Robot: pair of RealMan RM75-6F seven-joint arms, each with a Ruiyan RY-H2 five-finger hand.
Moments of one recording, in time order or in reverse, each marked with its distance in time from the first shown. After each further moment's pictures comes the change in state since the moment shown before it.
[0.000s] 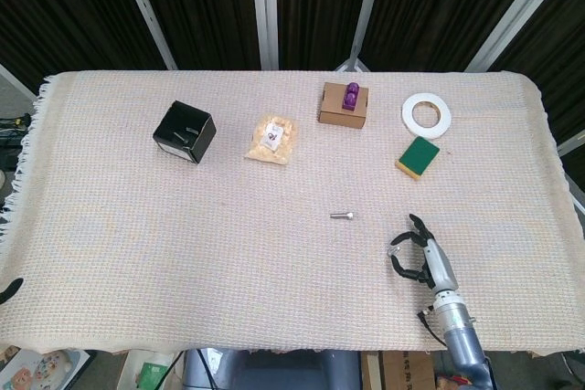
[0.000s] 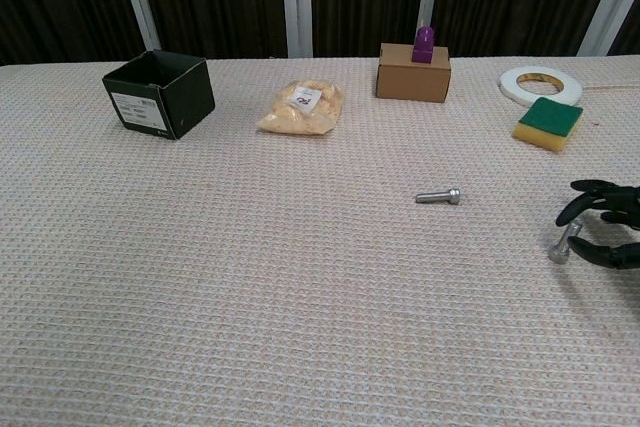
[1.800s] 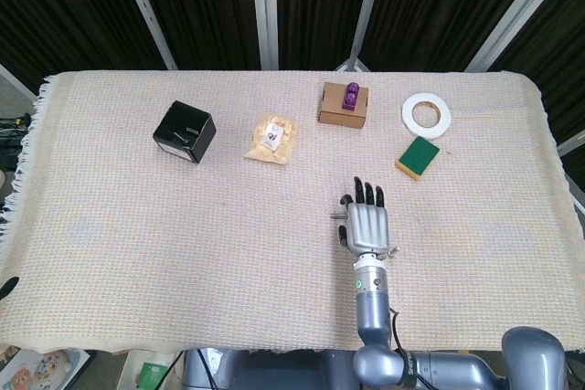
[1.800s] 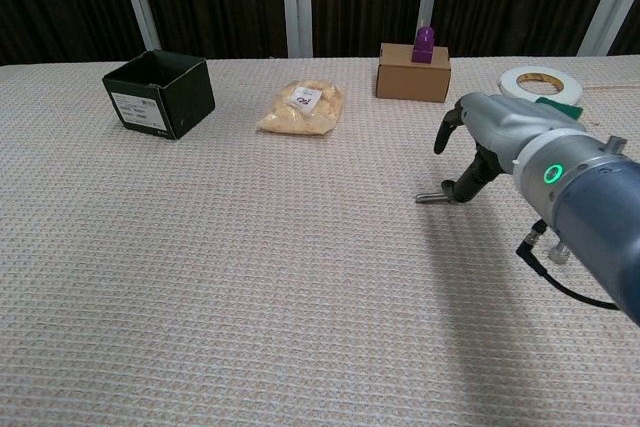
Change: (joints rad) left arm -0.004 0.019 -0.006 0.012 -0.016 -0.019 -0.061; right arm 0.434 -0.347 0.208 -0.176 0.536 0.436 -1.376
